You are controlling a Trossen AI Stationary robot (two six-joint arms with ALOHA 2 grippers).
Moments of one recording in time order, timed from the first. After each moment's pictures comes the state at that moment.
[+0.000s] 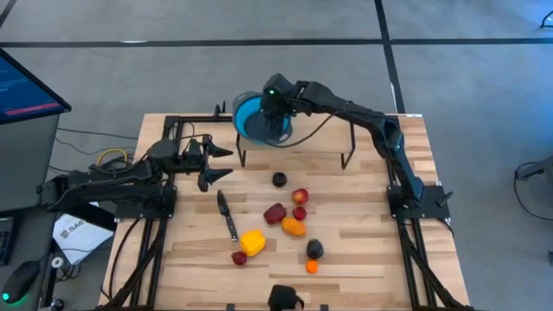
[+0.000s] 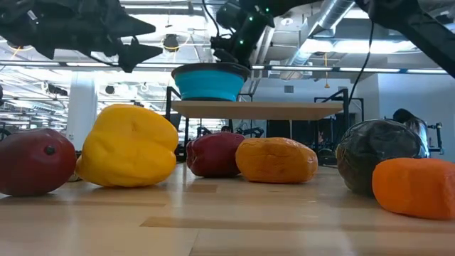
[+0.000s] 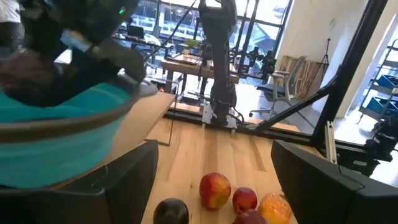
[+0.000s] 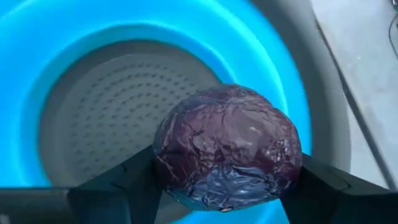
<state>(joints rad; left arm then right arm) 0.39 0.69 0.27 0.45 0.29 -0.17 -0.43 2.18 2.24 -0.97 0.15 -0.22</state>
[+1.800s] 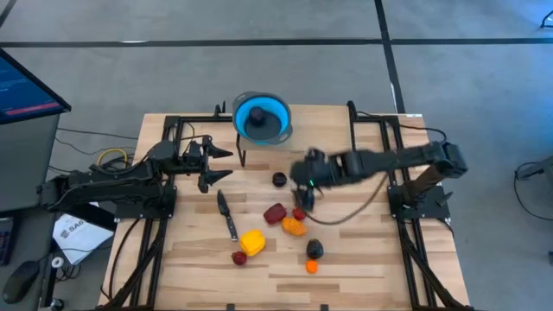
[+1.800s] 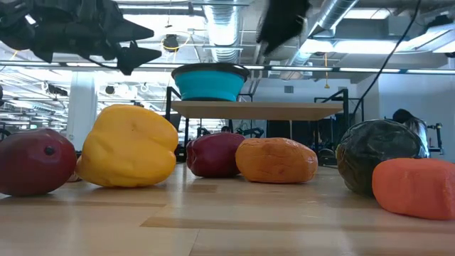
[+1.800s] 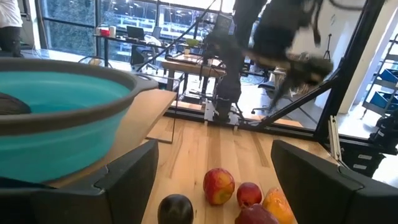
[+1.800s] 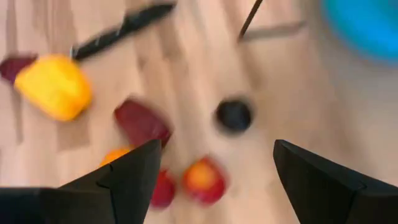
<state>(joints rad) 0.39 0.69 0.24 0.47 0.29 -0.14 0.13 1.61 1.45 -0.84 0.30 0.28</state>
